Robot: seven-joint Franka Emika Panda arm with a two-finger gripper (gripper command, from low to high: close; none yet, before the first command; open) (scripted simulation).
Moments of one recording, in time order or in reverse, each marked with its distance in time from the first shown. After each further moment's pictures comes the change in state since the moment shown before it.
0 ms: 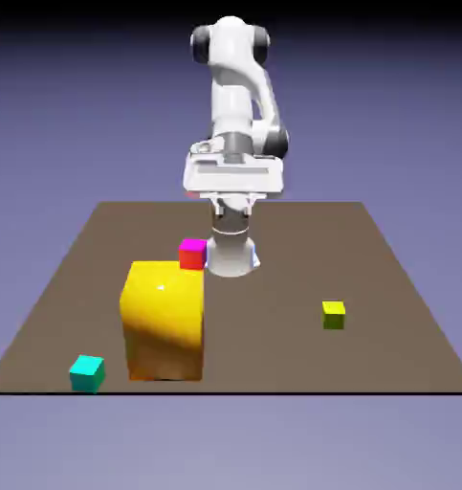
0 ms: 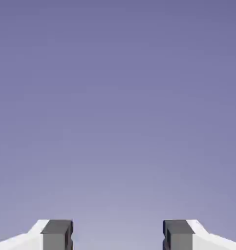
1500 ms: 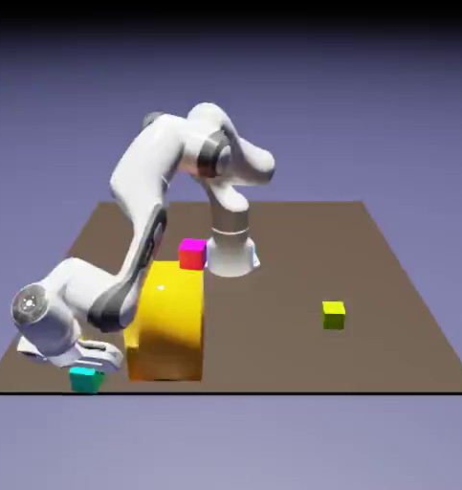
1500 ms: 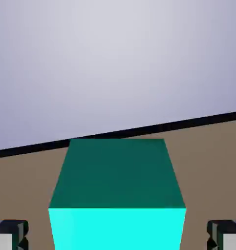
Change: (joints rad) arm -0.285 1.434 -0.267 1.280 0.072 -1.085 -0.310
